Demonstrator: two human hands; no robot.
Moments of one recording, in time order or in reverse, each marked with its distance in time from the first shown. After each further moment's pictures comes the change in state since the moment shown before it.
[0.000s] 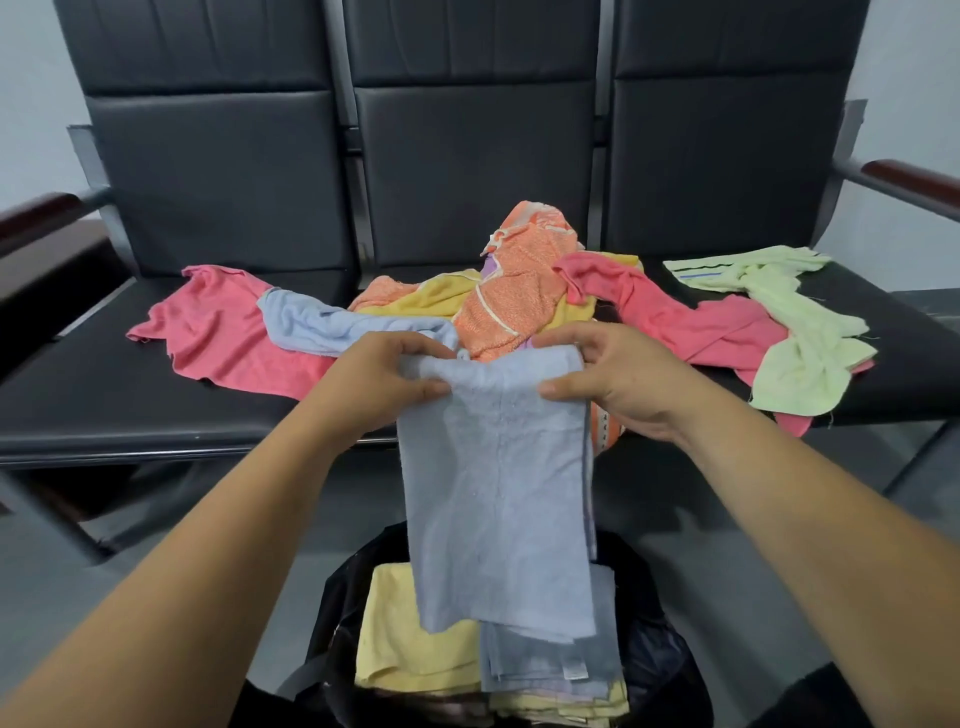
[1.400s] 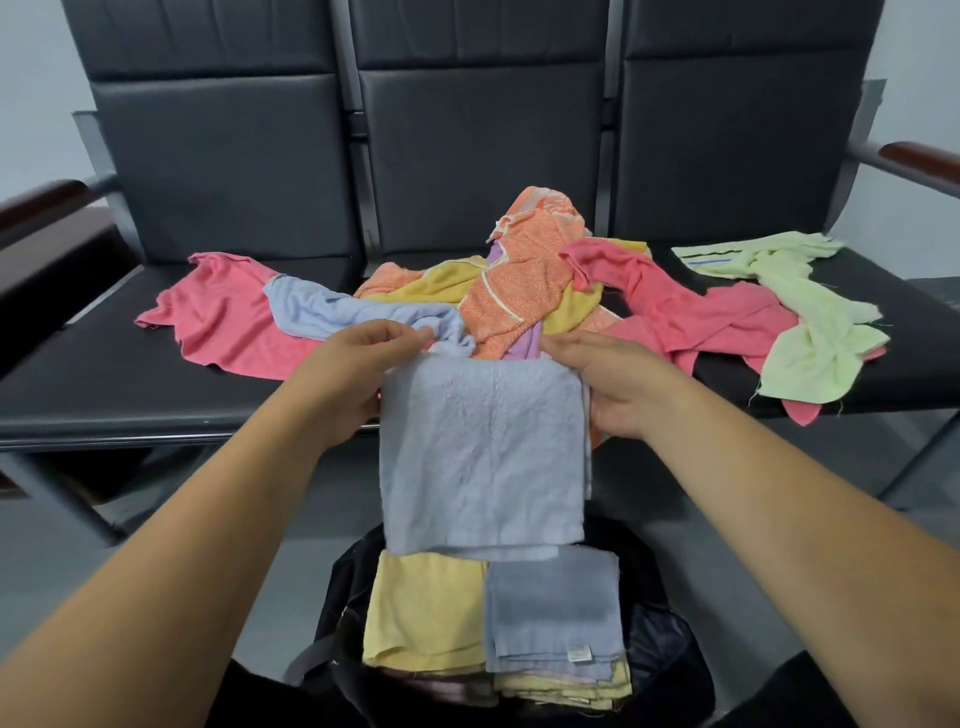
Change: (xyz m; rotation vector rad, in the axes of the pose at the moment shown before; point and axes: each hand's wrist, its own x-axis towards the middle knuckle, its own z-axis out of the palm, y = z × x) left_hand -0.007 -0.008 -0.002 -0.662 0.001 -0.268; right_hand 0.012 0.013 0.025 0.409 0.146 0.273
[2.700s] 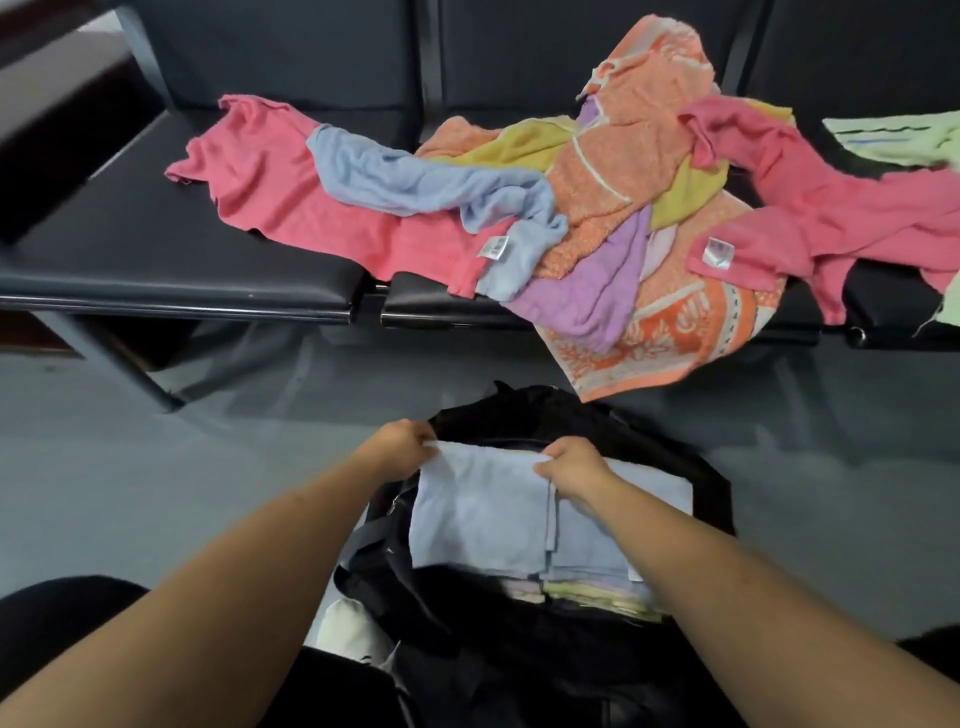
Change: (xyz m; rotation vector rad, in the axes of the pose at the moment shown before) left_hand 0.028 -0.249 -0.063 1.002 -0.187 -0.384; right_hand 0.097 0.270 0.016 -0.887 0.074 0.265
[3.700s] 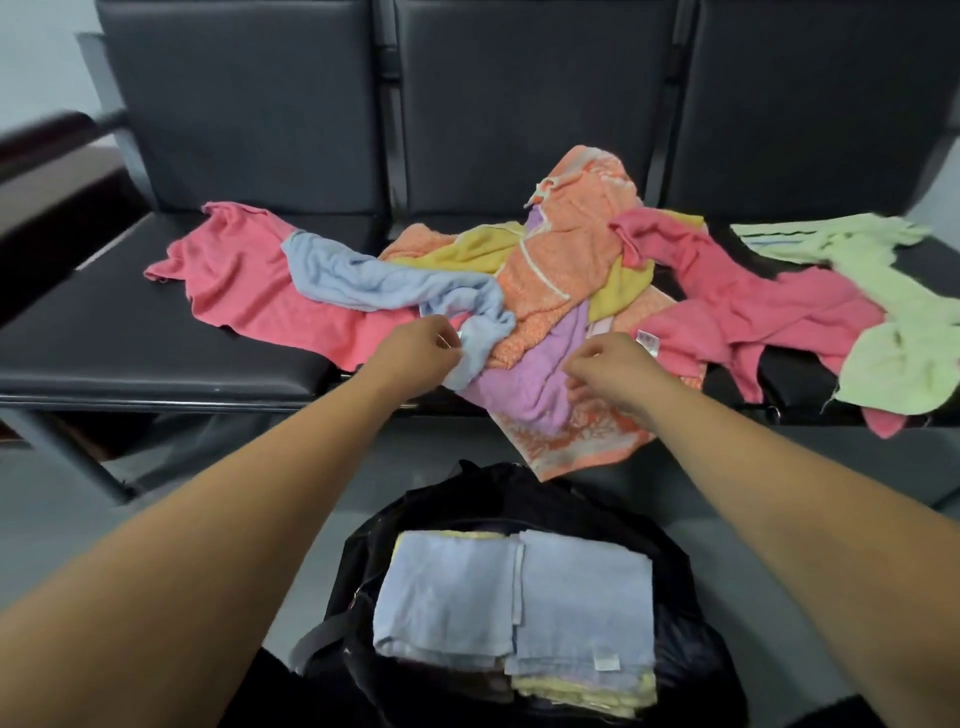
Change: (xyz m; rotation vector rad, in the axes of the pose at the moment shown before) left_hand -0.005 0.145 -0.143 -0.127 0.439 0.322; right_hand -0.050 -0.127 -0.188 0.108 0.240 -0.295
